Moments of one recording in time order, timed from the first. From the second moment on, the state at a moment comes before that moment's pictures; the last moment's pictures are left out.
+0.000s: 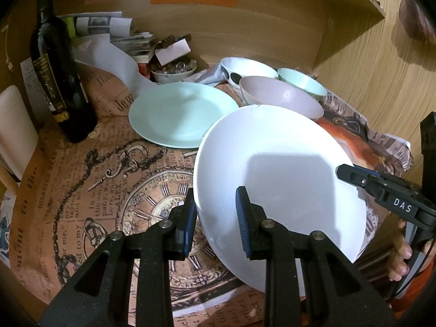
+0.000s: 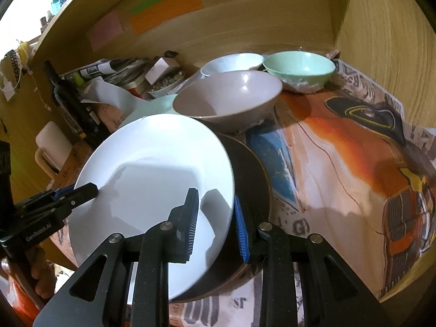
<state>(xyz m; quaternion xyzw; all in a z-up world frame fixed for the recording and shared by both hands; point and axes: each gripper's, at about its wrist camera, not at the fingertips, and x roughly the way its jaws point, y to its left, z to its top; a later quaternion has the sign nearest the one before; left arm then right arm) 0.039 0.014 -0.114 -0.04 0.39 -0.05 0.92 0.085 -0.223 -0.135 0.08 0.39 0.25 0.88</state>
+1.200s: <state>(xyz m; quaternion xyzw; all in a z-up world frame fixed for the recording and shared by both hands) 0.064 -0.011 -0.135 0.01 0.41 -0.05 0.91 0.091 -0.236 -0.142 0.08 0.40 0.25 0.88</state>
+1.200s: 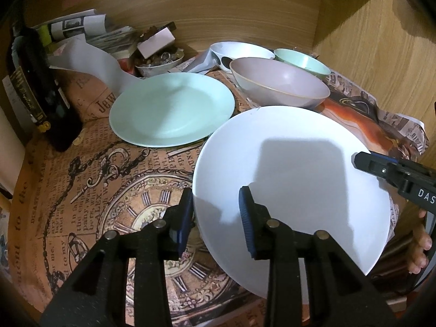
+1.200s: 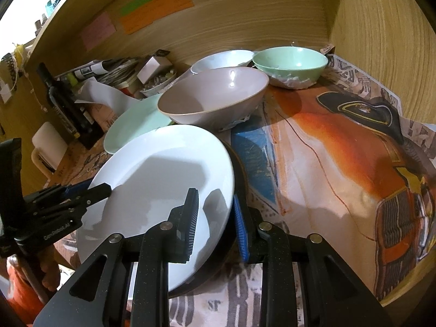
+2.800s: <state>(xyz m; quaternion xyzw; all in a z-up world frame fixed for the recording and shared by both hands) 0.088 0.088 -0.067 0.00 0.31 0.06 0.95 0.150 -0.146 -0.038 -0.04 0.28 0.32 0.90</state>
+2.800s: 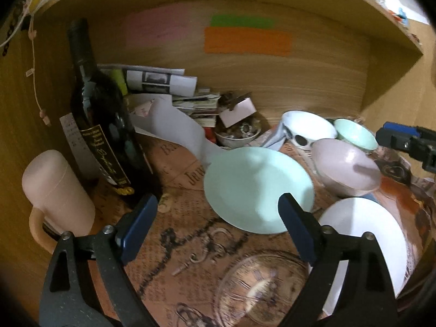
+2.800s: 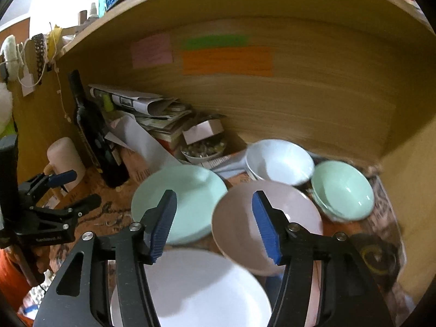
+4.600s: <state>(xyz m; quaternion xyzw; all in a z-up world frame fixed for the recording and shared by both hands) 0.181 0.122 -0.150 -0.09 0.46 -0.03 0.88 0.283 -0.002 -0.132 -0.24 0.50 0.33 0.77</state>
